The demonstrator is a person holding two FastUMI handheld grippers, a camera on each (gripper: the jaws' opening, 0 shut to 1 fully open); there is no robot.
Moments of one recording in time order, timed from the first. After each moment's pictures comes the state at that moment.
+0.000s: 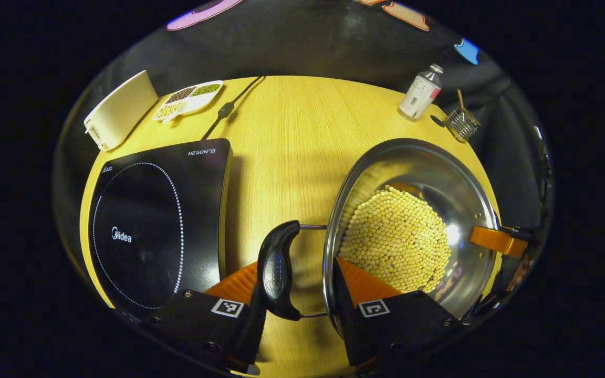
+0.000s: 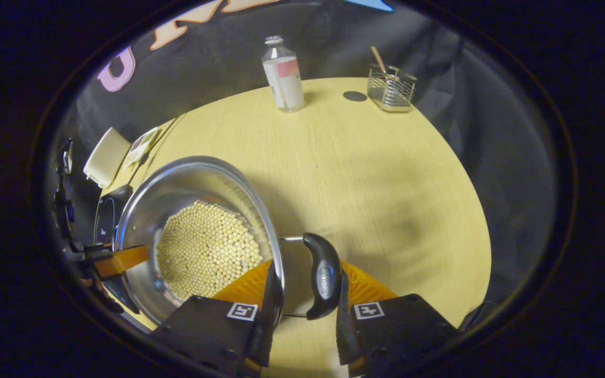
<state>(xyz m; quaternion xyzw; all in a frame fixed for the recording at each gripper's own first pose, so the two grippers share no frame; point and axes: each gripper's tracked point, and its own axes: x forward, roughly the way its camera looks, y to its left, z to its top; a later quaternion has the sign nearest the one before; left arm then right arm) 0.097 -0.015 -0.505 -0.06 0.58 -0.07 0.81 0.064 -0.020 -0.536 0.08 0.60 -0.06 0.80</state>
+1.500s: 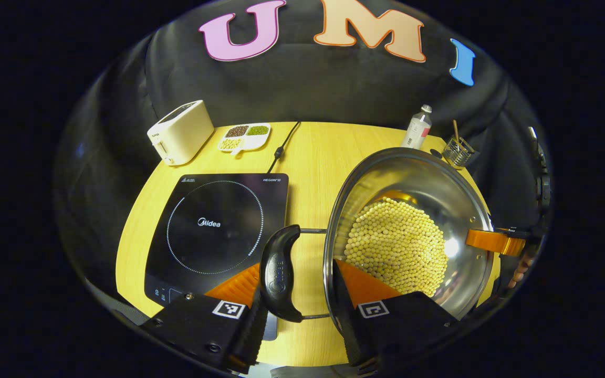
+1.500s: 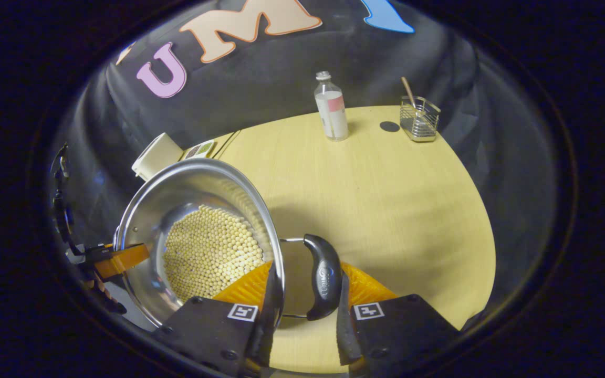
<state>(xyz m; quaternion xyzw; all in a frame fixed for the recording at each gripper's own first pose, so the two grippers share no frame) 0.058 0.035 -0.395 -0.04 0.50 0.02 0.87 0.065 0.025 -0.469 0.11 0.54 0.05 0.83</state>
